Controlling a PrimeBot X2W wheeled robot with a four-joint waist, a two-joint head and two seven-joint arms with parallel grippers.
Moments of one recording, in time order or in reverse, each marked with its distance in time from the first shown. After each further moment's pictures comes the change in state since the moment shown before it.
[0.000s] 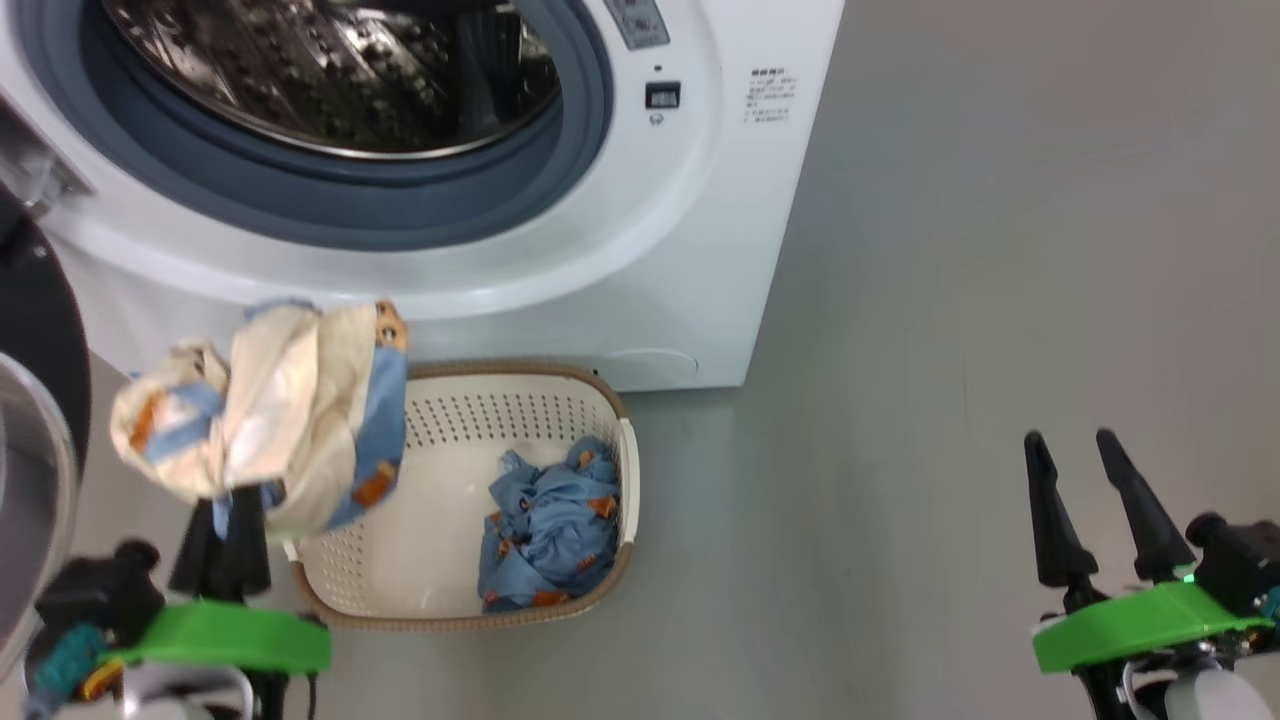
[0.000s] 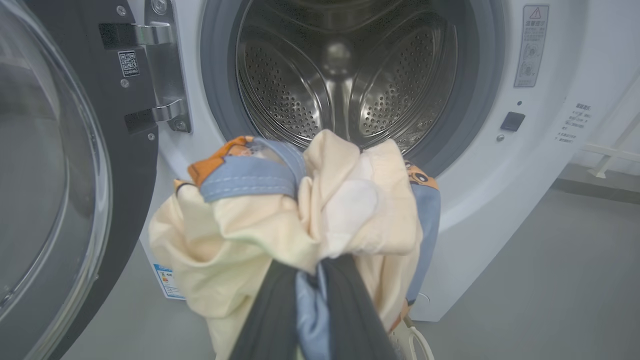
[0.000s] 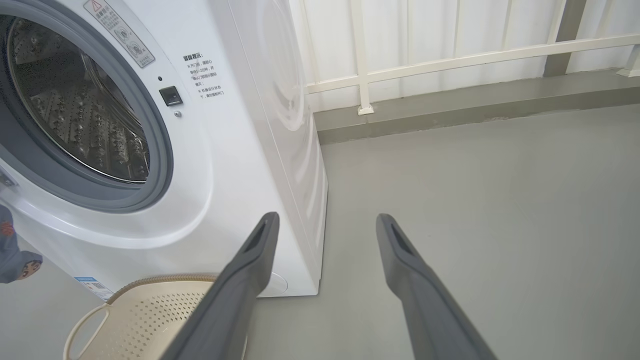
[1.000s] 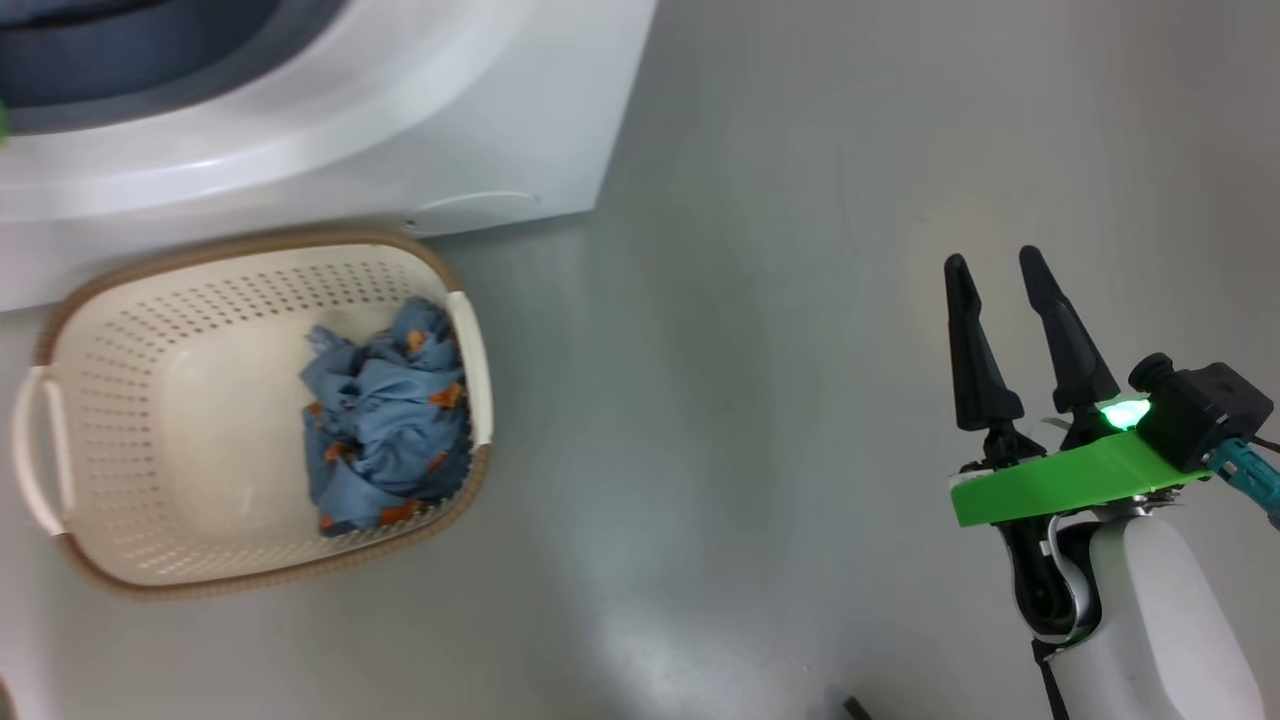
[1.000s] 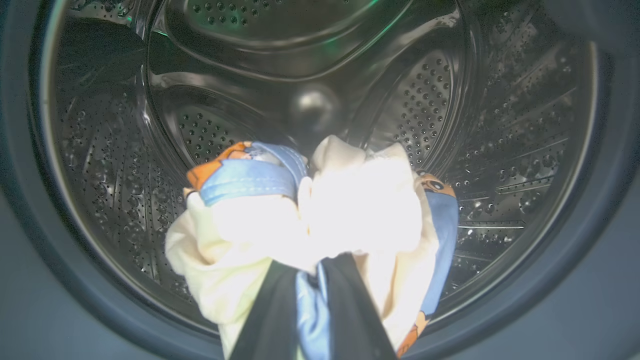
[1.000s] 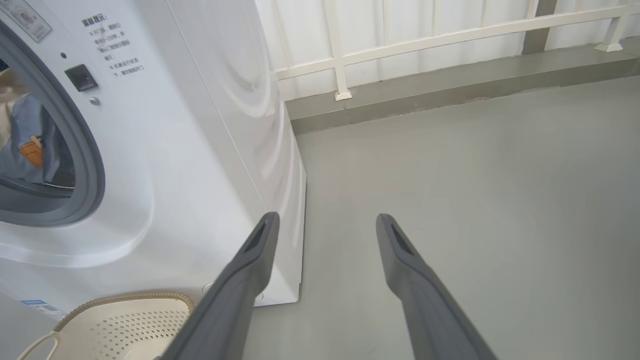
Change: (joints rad) left arm -0.985 0.265 -0.090 0.554 0.018 0.000 -0.007; right arm -0.272 0.071 0.090 -0.023 0.016 0.000 0.000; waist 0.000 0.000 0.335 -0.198
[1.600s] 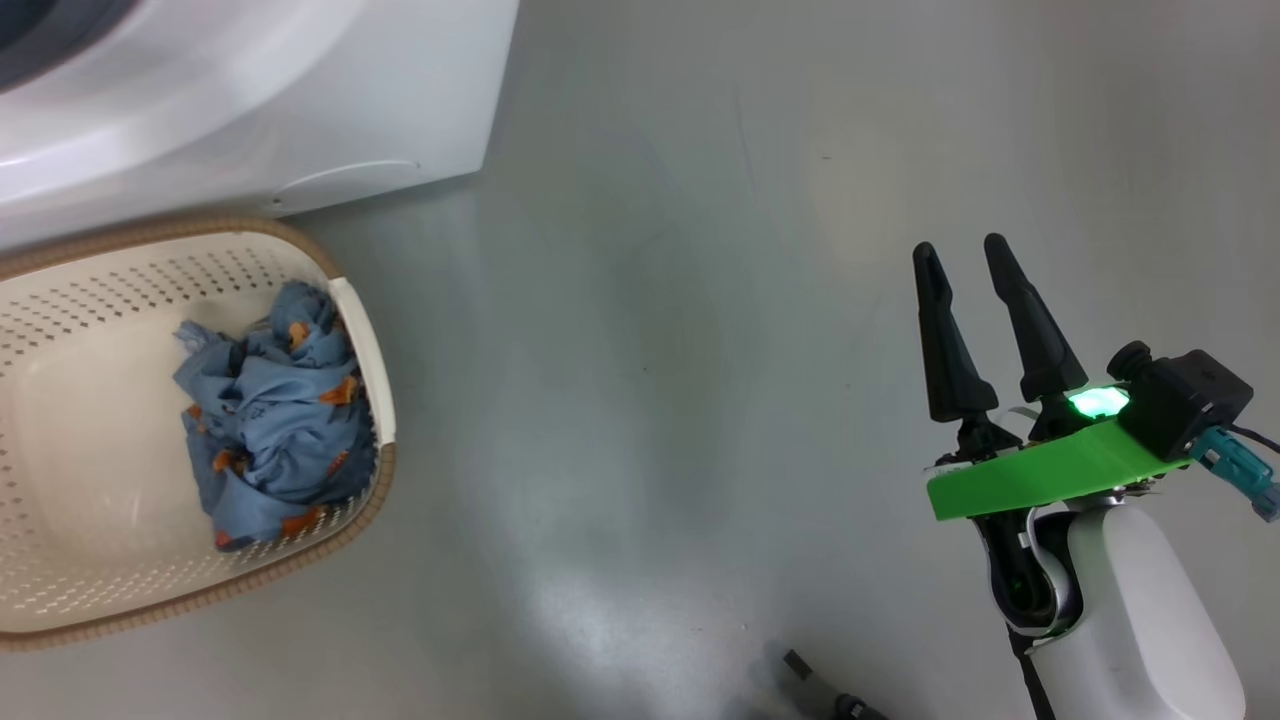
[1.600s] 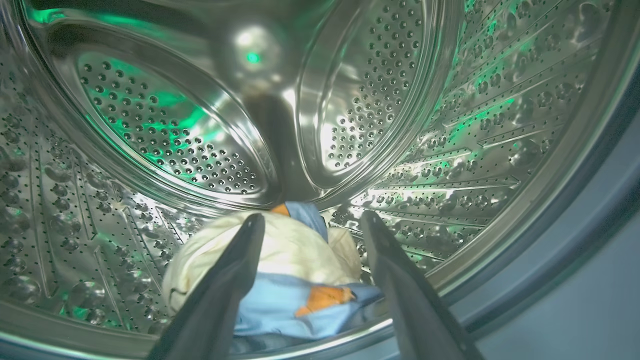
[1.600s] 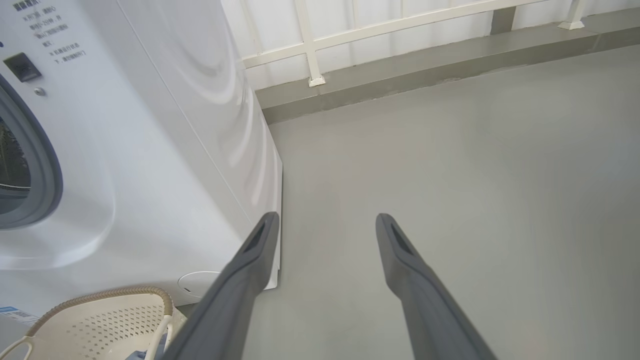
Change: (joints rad) left arm -0.137 0.073 -0.015 0.142 0.063 -0.001 0.000; right arm -0.022 0.005 0.059 -0.002 0.083 0.000 0.000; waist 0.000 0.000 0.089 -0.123
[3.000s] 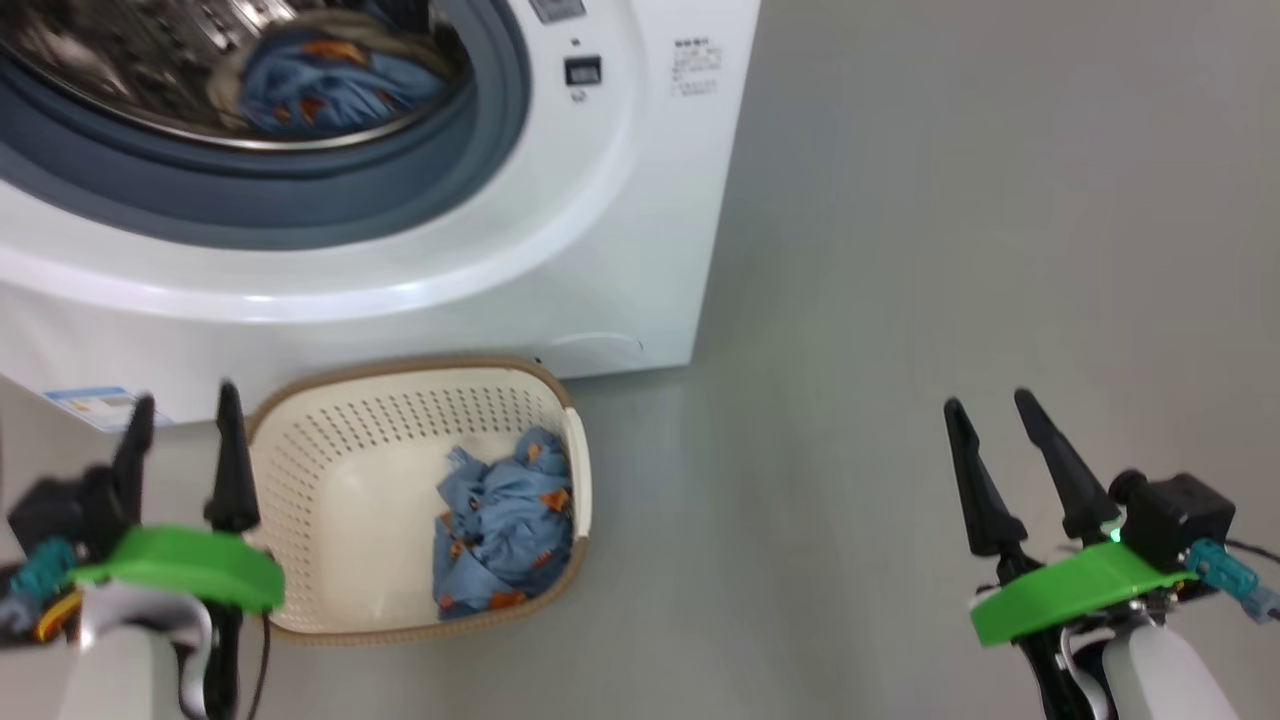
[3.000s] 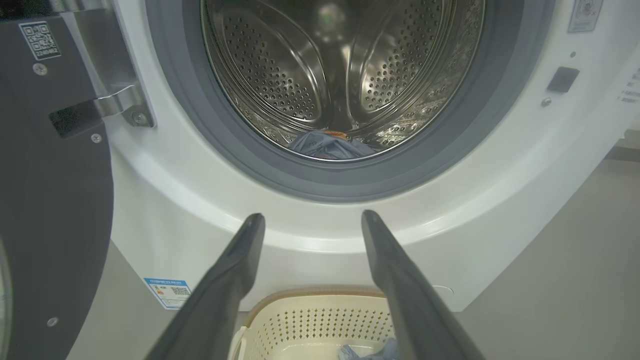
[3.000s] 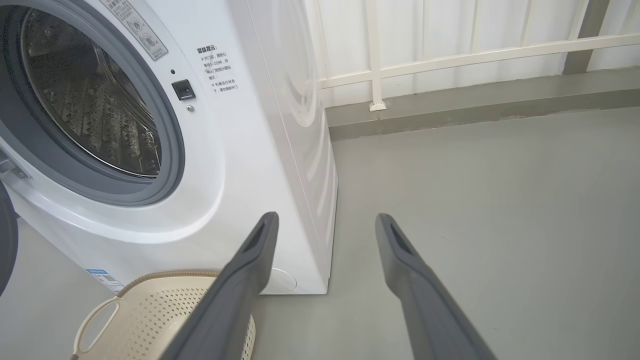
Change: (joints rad) left arm 0.842 -0.307 0.195 -0.403 0.041 0.000 0.000; right arm 0.165 -0.070 -0.025 0.069 -0.090 0.000 0.000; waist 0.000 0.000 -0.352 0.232
